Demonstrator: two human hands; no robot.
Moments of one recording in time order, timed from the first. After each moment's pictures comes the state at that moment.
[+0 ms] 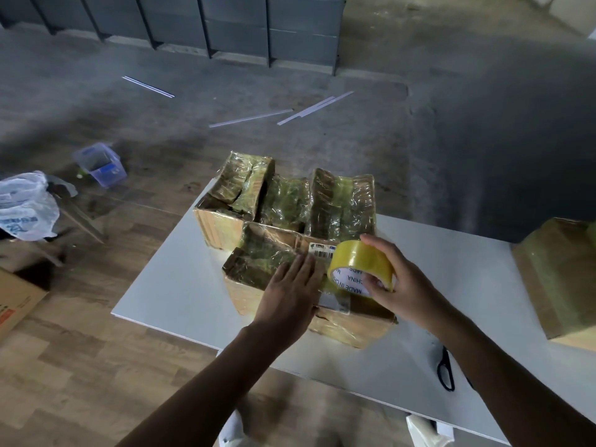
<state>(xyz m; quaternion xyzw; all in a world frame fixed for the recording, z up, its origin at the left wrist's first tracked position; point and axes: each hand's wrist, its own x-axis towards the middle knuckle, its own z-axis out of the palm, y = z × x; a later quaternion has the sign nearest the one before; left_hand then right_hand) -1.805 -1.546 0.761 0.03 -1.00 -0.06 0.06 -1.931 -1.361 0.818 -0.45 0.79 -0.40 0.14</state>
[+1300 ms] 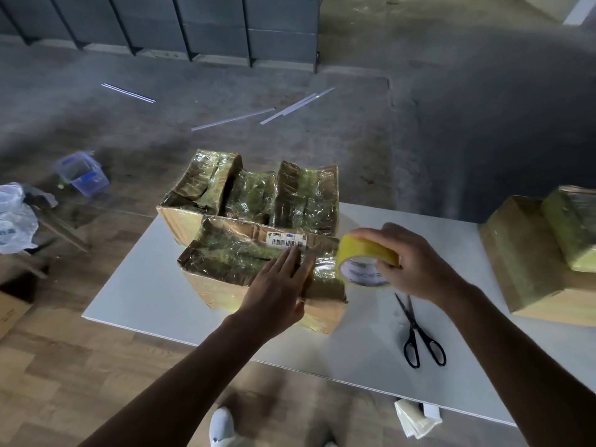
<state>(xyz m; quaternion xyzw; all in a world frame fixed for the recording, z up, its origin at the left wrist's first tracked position) -1.824 -1.499 0.765 0.00 -1.00 -0.06 0.02 -1.974 -1.289 0.822 -0.50 0.81 -0.31 0.01</state>
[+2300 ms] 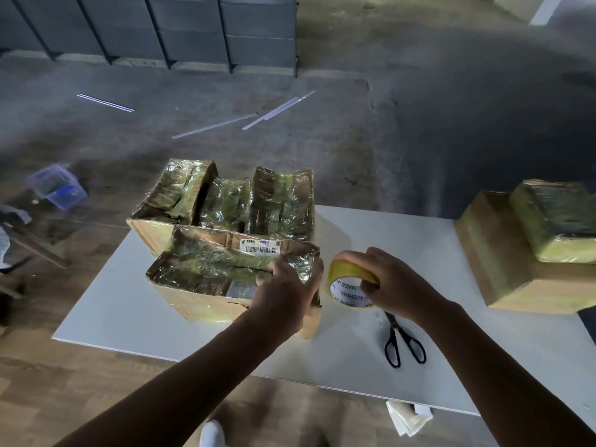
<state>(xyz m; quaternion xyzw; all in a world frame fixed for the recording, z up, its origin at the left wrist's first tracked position) -1.853 -1.443 0.796 0.02 -0.99 0.08 -0.11 -1.968 -1.264 0.799 -0.45 0.86 -0.24 0.08</state>
